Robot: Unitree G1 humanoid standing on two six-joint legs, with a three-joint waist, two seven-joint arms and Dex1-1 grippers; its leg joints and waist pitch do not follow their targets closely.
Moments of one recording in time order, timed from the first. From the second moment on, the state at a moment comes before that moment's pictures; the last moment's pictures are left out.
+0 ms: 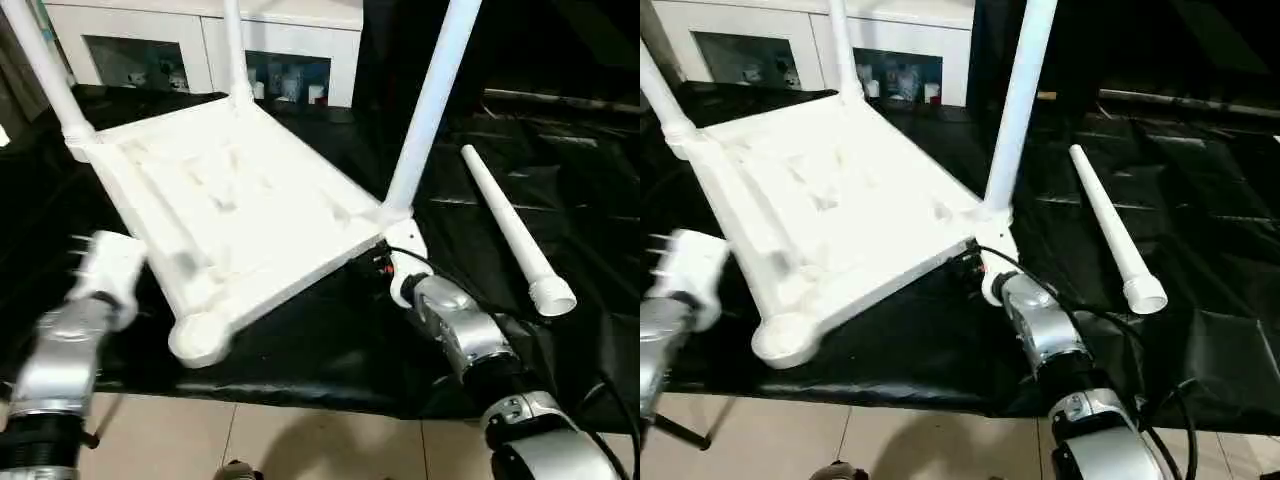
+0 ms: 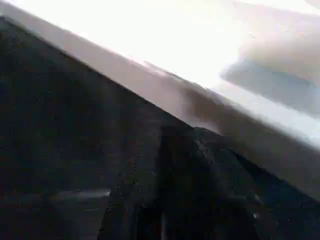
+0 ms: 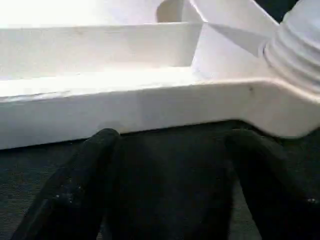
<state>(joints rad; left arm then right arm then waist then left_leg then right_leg) -0.26 0.45 0.10 0.25 0.06 0.45 -0.38 -0.57 -0.13 0.09 0.73 0.02 0.17 0.31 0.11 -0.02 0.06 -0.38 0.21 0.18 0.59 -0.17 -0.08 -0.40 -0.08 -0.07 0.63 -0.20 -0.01</state>
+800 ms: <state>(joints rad) -0.38 0.25 -0.18 0.24 0.03 0.41 -0.57 -0.74 -0.50 -0.14 0.66 0.04 0.48 0.22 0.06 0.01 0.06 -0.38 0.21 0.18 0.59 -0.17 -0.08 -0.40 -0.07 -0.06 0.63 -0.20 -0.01</state>
